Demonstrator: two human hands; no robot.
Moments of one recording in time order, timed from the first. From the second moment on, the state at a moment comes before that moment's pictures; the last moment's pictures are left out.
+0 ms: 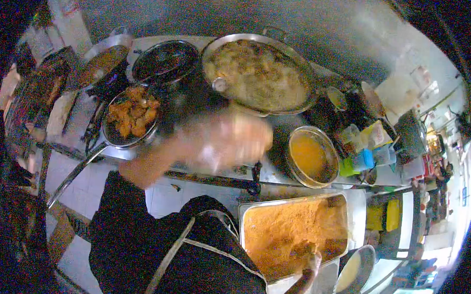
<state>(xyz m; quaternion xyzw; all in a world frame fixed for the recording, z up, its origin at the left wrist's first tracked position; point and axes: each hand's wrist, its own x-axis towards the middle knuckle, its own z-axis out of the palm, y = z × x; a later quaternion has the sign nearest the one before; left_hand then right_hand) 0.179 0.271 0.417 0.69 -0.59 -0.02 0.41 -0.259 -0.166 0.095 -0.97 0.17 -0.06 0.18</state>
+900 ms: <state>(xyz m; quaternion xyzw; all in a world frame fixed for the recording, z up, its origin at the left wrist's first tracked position) 0.128 0.309 0.133 0.34 -0.12 -0.53 0.77 0.342 -0.017 0.448 -0.74 0.18 -0.06 0.65</state>
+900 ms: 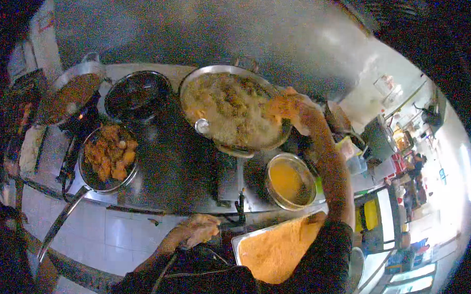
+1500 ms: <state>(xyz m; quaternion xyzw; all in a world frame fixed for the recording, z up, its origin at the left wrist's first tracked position) 0.113 0.397 0.139 0.42 0.06 -0.21 0.88 0.421 -0.014 0.394 -0.80 0.09 -0.10 0.58</state>
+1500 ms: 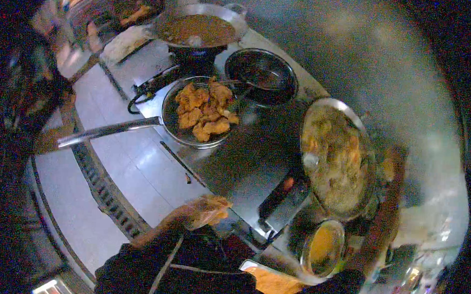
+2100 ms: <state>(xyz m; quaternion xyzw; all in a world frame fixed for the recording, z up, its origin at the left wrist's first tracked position) 0.053 0.095 0.179 0.27 -0.08 -0.69 0.67 -0.069 -0.026 0.240 -0.71 0.31 -0.05 0.62</state>
